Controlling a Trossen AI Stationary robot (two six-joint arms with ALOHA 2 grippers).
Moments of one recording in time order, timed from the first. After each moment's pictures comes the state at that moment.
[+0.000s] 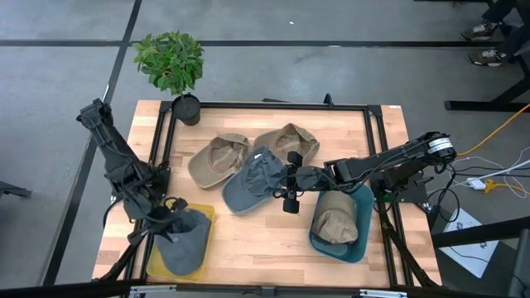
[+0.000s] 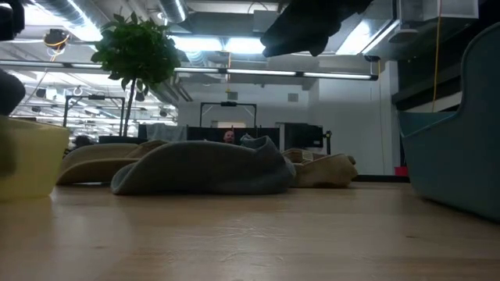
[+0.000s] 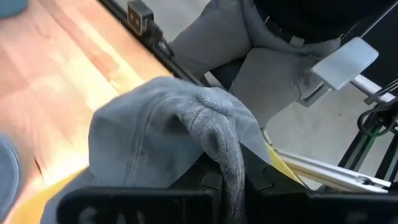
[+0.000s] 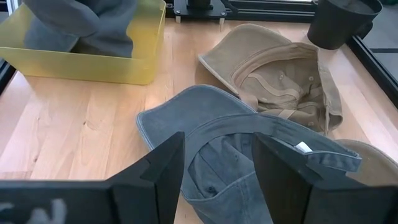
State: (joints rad) left arm -0.92 0.80 0.68 -0.51 0.00 -0.26; right arm 0.22 1.50 1.07 -0.12 0.32 0.09
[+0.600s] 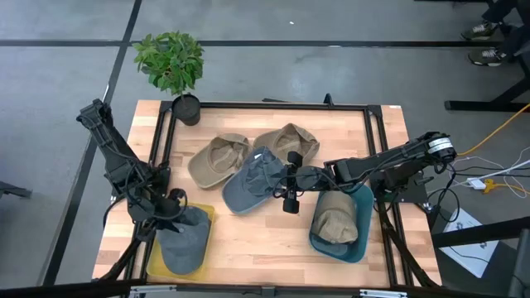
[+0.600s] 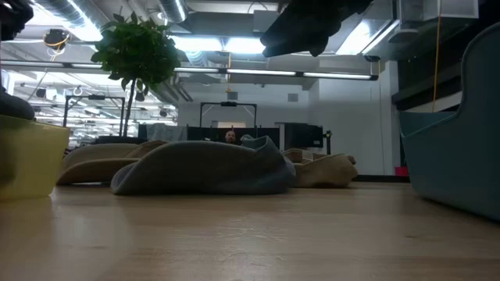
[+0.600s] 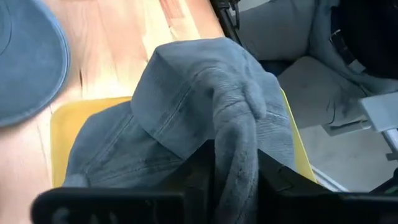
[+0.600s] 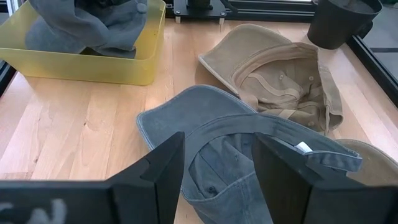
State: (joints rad) left arm -0.92 0.80 0.68 -0.65 -0.15 -0.64; right arm 0.22 1.50 1.07 -0.12 0.32 0.10
